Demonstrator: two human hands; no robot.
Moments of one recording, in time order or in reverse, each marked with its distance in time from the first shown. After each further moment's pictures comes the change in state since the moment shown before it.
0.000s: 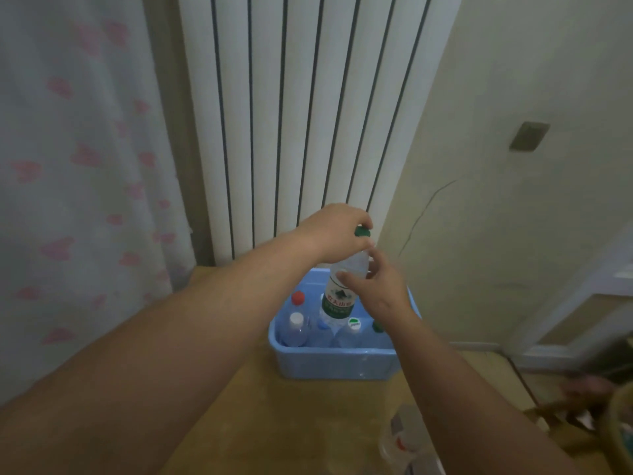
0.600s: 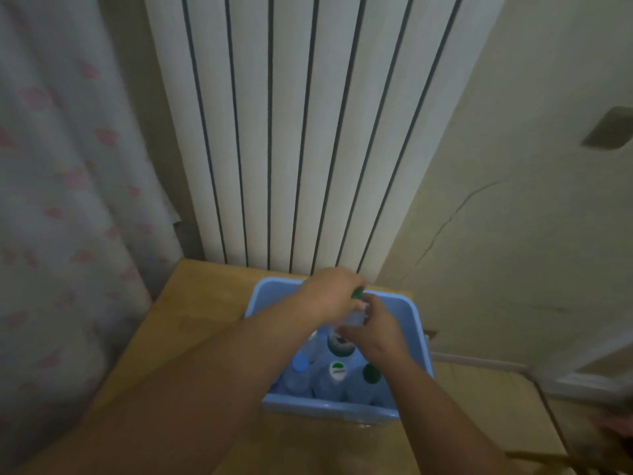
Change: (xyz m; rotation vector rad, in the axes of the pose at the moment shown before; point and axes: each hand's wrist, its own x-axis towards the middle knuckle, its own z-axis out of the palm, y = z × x) left_hand 0.096 -0.050 0.134 0.054 -0.264 -0.178; right_hand 0.117 0.113 0.012 -0.240 -0.283 0.181
